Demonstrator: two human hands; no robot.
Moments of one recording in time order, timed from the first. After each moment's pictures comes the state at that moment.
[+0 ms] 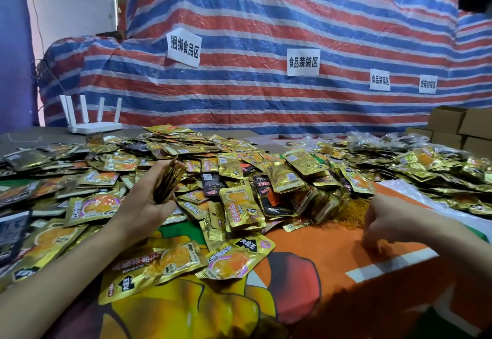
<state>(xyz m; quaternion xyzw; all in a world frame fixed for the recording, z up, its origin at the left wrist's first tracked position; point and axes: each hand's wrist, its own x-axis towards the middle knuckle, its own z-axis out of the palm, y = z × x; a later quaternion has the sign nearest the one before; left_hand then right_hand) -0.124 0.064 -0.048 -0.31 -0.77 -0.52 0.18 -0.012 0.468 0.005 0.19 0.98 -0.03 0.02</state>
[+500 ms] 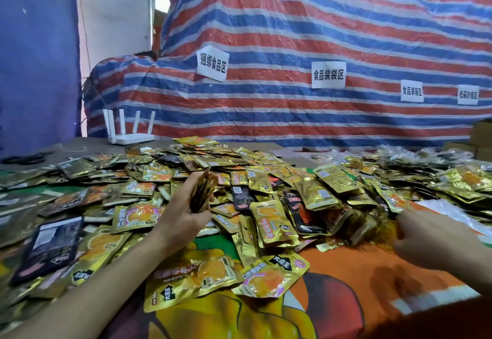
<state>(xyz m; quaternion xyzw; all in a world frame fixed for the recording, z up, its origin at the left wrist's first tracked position) -0.117 0.067 -0.042 -0.29 -0.74 -0.58 0.16 -0.005 0.431 0.008 0.18 0.97 0.15 -0.08</state>
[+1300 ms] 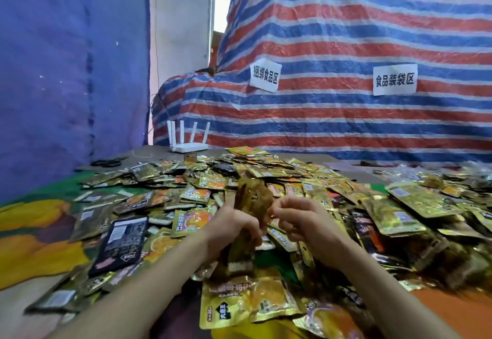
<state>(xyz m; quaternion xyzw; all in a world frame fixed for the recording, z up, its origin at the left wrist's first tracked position) -0.121 0.050 -0.029 -0.14 -0.71 -0.68 -0.07 -0.131 0.236 -0.026 -0.26 0.71 -0.65 0.01</state>
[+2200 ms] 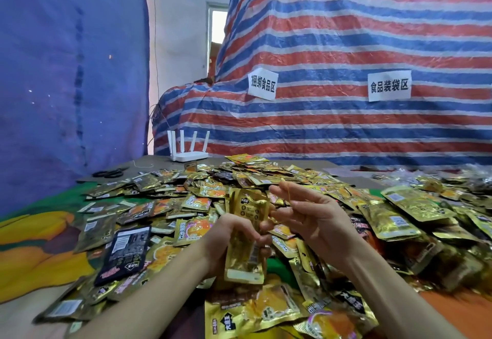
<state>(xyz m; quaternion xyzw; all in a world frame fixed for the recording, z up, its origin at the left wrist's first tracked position) -0.121 0.048 -0.034 -0.24 -0.55 -0.75 -0.26 -0.131 0.247 -0.017 -0.25 0.48 -0.84 0.07</state>
